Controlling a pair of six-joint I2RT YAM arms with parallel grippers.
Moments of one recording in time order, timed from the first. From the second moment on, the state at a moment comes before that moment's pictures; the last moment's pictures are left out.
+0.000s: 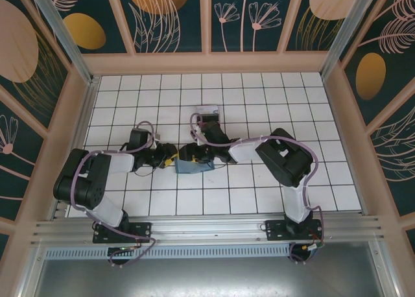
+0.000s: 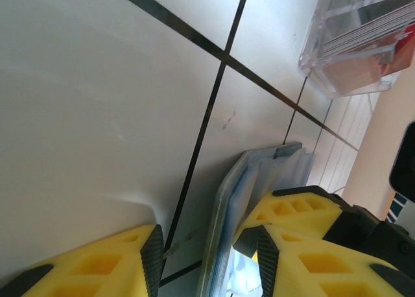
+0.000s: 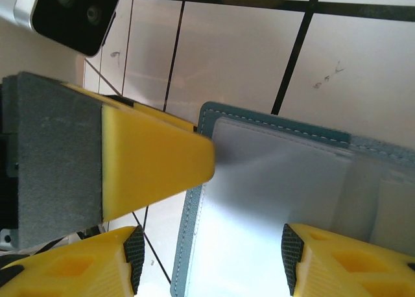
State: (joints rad) left arm -0.24 1.63 0.54 0.19 0.67 -0.95; right arm 0.81 1.98 1.02 0.27 -0.60 0.81
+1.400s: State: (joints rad) left arm -0.28 1.68 0.68 -0.02 0.53 -0.72; right arm 0.47 1.68 0.86 -0.05 -0.37 0.59
